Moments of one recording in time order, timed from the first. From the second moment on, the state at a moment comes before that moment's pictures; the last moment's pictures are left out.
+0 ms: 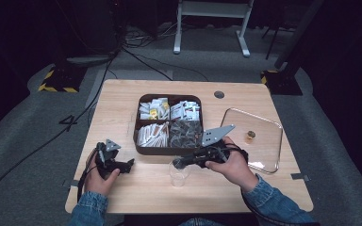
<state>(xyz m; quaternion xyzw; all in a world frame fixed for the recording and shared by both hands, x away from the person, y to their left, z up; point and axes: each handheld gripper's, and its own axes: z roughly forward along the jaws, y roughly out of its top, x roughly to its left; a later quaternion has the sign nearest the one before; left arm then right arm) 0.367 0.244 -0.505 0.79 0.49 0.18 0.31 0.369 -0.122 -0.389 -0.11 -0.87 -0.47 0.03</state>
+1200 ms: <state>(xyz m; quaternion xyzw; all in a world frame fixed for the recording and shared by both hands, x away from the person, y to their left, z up) 0.368 0.244 -0.505 0.80 0.49 0.17 0.31 0.370 -0.120 -0.410 -0.14 -0.88 -0.46 0.02</state>
